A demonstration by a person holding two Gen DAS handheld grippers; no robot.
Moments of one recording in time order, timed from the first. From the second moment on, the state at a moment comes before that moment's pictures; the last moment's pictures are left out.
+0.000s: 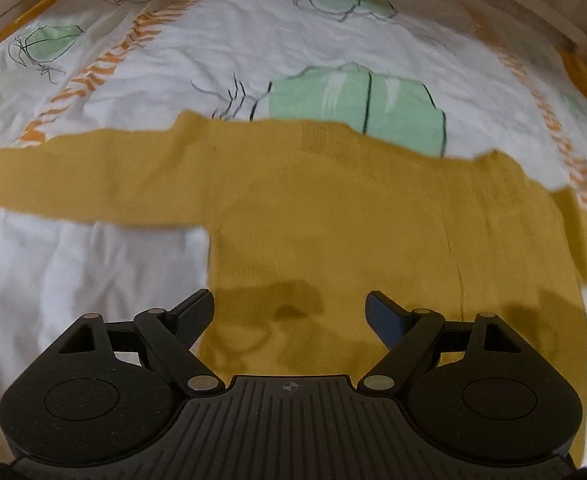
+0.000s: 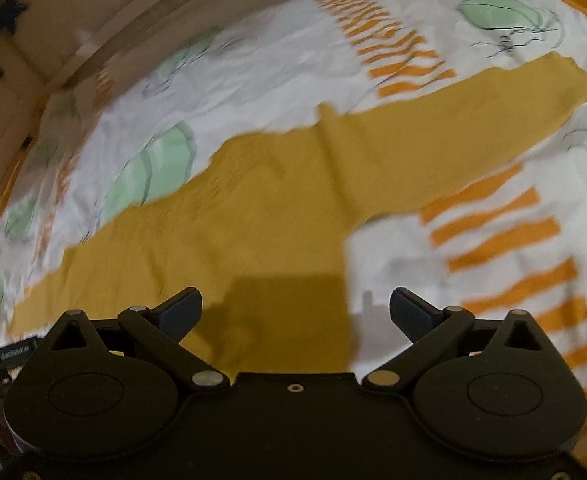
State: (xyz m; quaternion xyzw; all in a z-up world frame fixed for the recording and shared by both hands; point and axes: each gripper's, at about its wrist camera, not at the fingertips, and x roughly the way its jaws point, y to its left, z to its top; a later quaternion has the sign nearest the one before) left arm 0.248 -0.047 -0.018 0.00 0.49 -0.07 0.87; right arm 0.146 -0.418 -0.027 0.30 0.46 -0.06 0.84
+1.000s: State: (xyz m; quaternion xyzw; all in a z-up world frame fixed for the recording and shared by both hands) left arm 0.301 -0.063 -0.081 0.03 0.49 -0.09 0.87; right arm 0.198 -0.673 -0.054 0.24 0.42 -0.31 0.82
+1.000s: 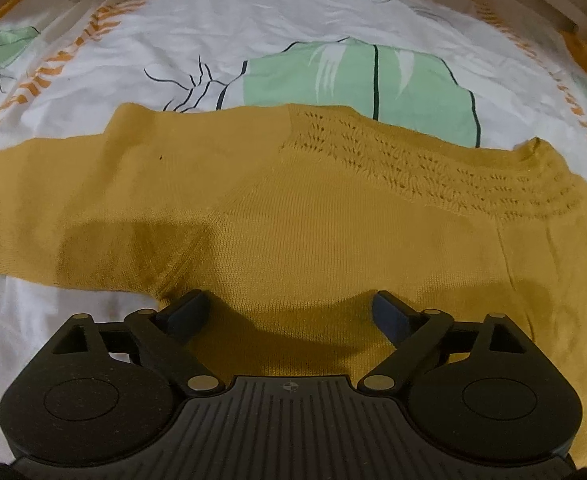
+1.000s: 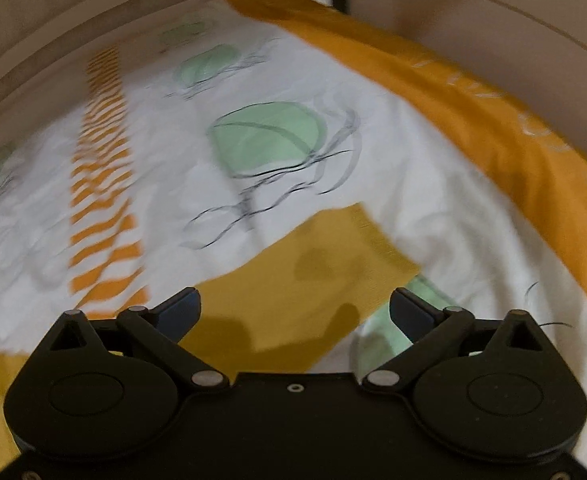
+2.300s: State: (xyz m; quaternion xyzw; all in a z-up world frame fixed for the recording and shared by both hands) left arm 0.317 -0.065 -0.072 0.00 0.50 -0.10 0.86; right arm 0.149 -0.760 -0.058 0.33 0.36 -0.35 0.80
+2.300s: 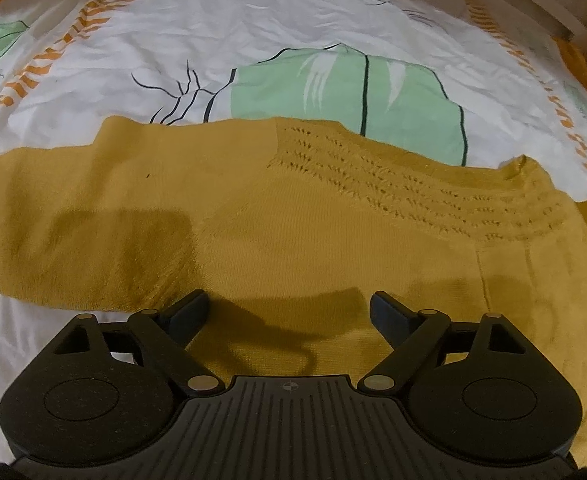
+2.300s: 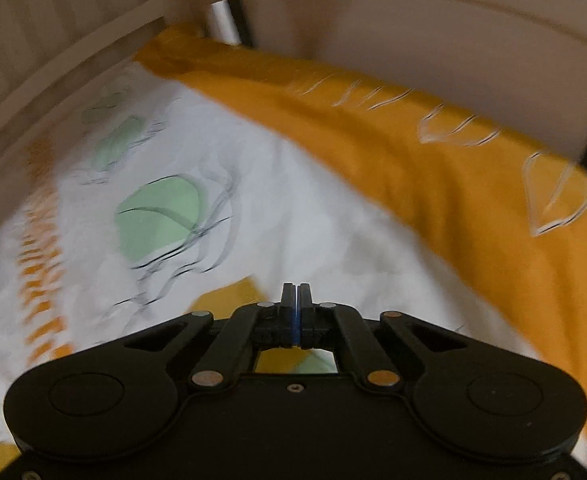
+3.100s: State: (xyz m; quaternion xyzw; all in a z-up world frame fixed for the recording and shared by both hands) left arm 0.318 -0.060 -0.069 0.00 0.50 -0.10 0.86; right arm 0.150 -0.758 -0.127 0.47 0.32 -0.30 0.76
